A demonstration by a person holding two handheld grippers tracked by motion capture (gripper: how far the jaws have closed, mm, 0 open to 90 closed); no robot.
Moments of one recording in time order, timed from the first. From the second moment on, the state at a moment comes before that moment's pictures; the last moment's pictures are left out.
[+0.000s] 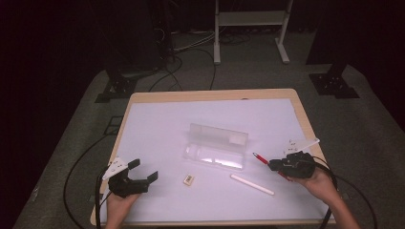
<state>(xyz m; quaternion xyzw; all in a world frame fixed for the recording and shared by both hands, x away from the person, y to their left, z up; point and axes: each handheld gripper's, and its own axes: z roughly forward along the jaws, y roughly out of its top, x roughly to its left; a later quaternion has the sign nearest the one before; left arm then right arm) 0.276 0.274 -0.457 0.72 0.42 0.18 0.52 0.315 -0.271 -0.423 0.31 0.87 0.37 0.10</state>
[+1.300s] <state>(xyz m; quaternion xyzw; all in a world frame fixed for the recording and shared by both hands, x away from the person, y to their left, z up) 0.279 0.279 -0.459 0.72 0.42 0.18 0.52 0.337 -0.219 -0.376 0.24 0.89 0.37 0.10</state>
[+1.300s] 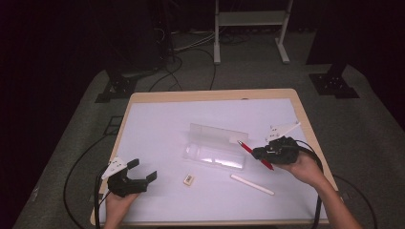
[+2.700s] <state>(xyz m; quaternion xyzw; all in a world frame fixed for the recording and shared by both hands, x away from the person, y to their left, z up) 0.278 0.280 -0.457 0.72 0.42 0.19 0.52 0.375 -0.140 -0.365 0.18 0.91 0.35 0.09</state>
